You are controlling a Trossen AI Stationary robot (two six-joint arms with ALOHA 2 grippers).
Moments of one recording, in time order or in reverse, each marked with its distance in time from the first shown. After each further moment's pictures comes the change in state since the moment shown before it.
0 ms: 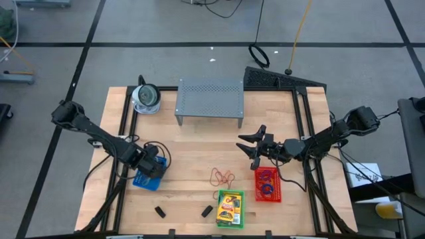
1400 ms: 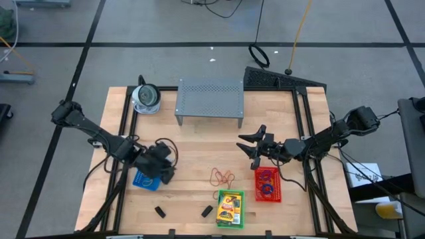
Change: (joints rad) left arm 0.000 -0.002 0.272 0.122 -0.223 0.421; right arm 0.000 0.000 0.000 0.011 -0.001 0.008
